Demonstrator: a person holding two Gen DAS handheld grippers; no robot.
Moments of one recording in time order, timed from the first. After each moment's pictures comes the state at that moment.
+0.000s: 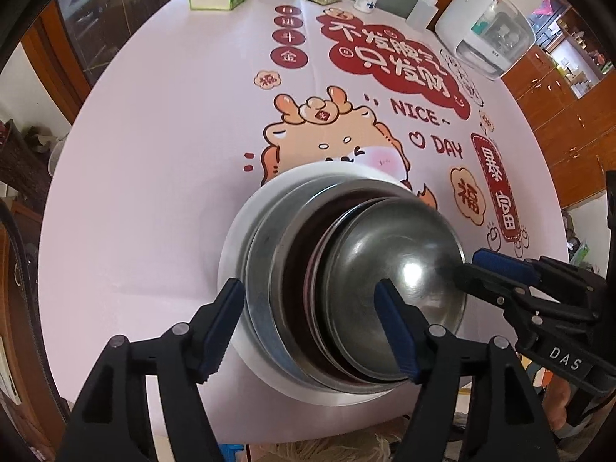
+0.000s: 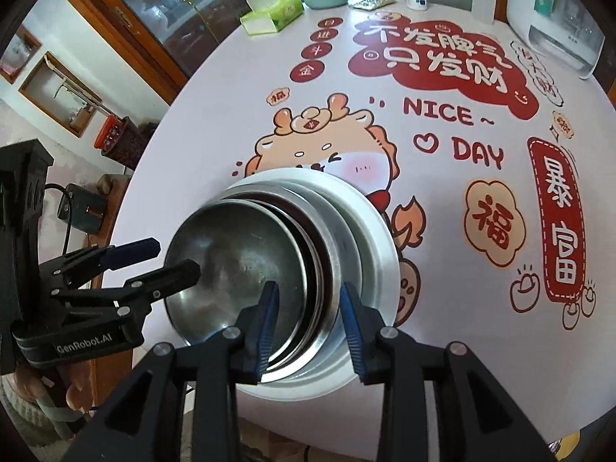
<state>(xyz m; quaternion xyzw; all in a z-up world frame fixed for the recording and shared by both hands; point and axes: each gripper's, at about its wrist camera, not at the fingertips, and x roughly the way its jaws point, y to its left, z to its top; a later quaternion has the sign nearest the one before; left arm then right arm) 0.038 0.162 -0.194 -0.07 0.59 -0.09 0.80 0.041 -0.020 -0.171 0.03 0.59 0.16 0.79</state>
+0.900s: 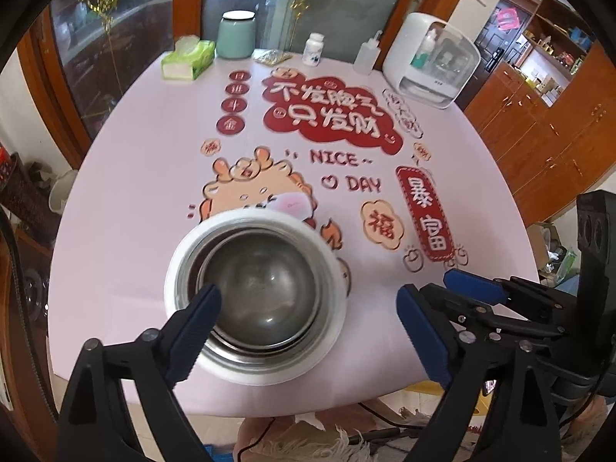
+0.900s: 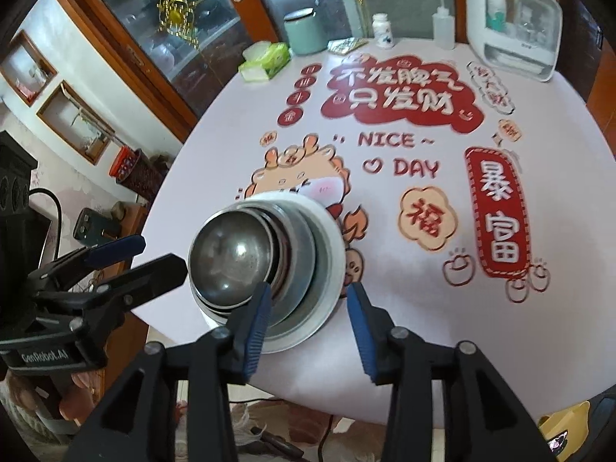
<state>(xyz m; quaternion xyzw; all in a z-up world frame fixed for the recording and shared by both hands) -0.017 0.081 -0.089 -0.06 0.51 -0.11 0.85 -0.006 -0.099 -0.096 0.07 0.54 0.16 0.82</state>
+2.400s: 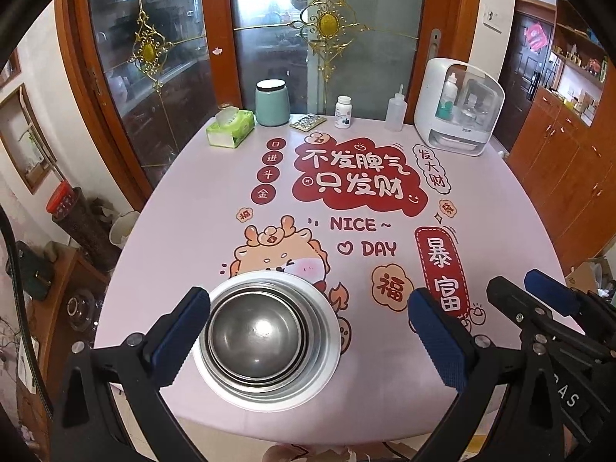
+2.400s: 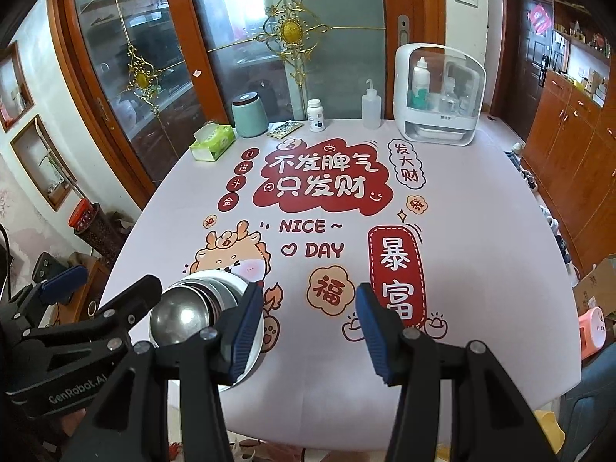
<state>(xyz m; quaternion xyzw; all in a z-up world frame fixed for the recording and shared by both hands) -0.026 0.005 -0.017 -0.01 0.43 0.02 0.90 -0.016 -0.159 -0.021 0.03 0.44 0.06 0.89</state>
